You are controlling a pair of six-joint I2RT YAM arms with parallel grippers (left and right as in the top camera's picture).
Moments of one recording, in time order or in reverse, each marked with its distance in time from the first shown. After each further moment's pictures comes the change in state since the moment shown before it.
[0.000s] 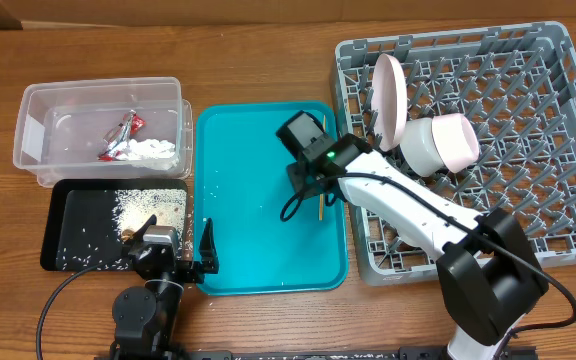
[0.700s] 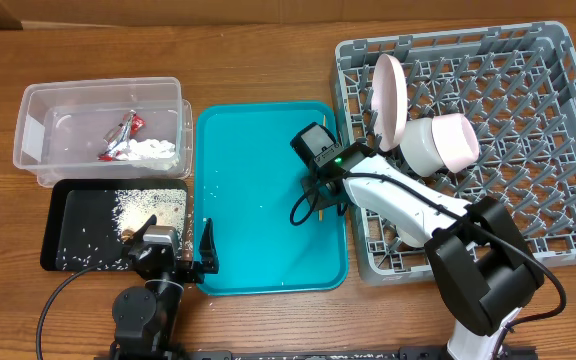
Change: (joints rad) left arm 0.000 0.000 0.000 0.000 0.000 0.000; right arm -0.039 0.040 -0.104 0.043 -0.031 -0.046
